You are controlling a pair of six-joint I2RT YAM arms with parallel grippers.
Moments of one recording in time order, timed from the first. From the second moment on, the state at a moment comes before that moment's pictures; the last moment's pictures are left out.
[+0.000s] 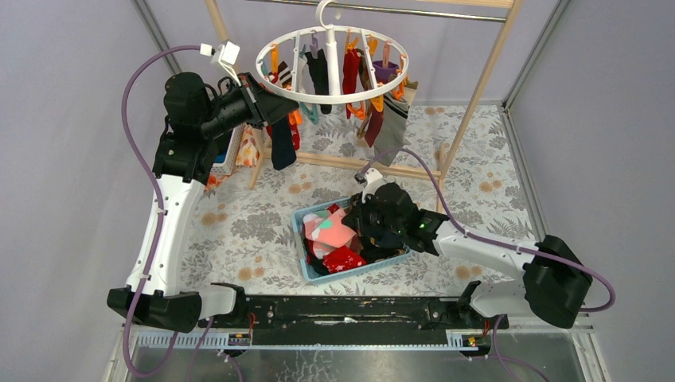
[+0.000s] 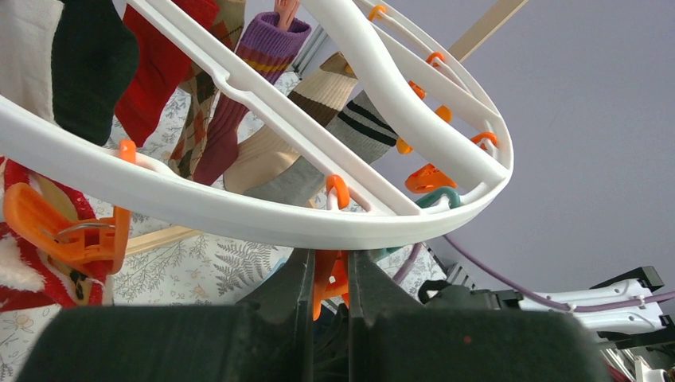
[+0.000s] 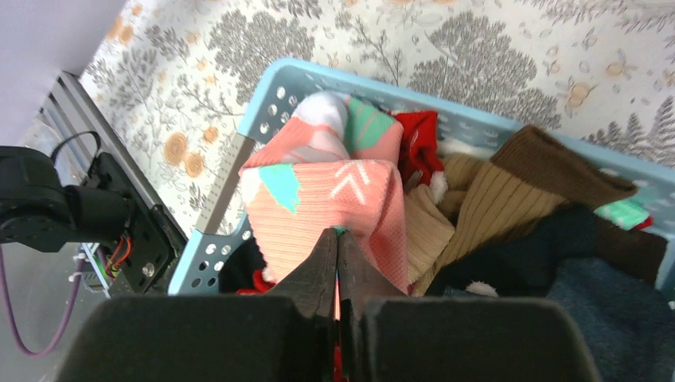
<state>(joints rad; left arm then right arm) -0.14 1.26 1.58 -0.35 0.72 -0.58 0.89 1.29 0.74 0.06 -0.09 0.44</state>
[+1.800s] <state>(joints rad) -0.14 1.26 1.58 -0.36 0.72 -0.54 0.90 1.31 0.93 -0.37 -0.39 0.39</state>
